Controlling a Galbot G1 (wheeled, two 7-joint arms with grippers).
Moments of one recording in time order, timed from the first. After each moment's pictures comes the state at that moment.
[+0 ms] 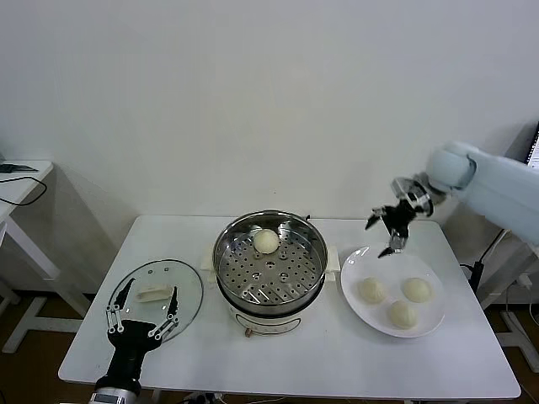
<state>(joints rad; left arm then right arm) 1.82 -1.39 -0.59 -2.32 0.15 0.01 -0.06 0.47 0.69 -1.33 1.16 0.42 -0.07 -1.11</state>
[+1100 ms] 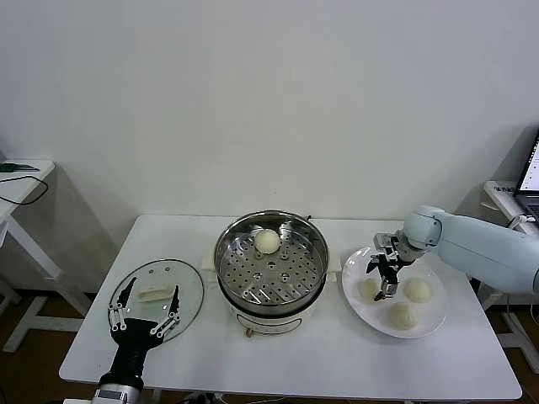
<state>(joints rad) 1.79 -1.40 -0.59 -2.28 0.15 -0.02 -0.05 0.27 0.79 -1.34 1.09 0.34 -0.16 -0.96</state>
